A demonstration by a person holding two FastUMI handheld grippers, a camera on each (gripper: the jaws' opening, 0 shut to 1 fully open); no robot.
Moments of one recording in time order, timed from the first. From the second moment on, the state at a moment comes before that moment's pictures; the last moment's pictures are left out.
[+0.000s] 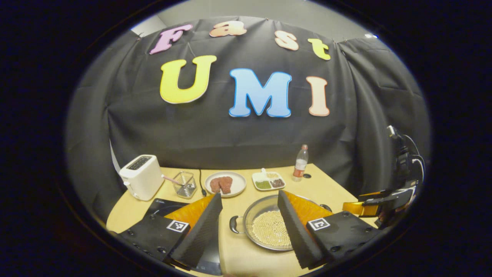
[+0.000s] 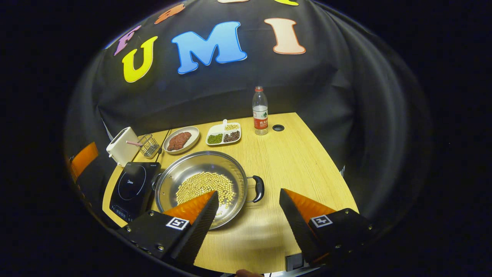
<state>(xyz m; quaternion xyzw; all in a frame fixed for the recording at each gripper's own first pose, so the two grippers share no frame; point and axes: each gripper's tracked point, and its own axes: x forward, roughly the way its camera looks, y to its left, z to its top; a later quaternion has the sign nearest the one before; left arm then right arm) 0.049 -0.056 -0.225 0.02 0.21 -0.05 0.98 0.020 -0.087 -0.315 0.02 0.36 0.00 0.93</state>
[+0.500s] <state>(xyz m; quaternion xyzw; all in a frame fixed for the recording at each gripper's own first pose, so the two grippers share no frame) 0.090 -0.036 -0.364 0.02 0.30 -0.03 0.95 0.037 -0.079 -0.379 0.01 0.38 0.00 0.92</state>
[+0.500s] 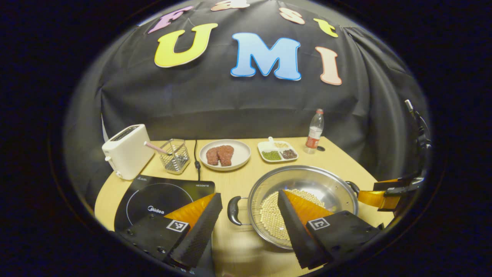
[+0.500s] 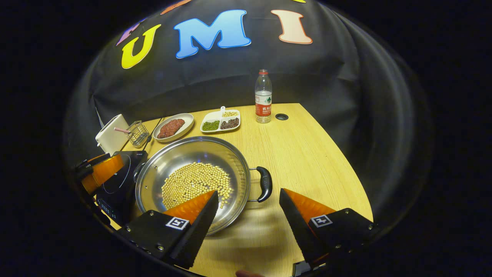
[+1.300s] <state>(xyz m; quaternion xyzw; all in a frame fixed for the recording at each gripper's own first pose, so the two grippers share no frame) 0.115 -0.027 -0.461 0.03 0.36 -0.03 0.93 0.068 -0.091 -0.435 0.01 0.40 -0.04 0.92</state>
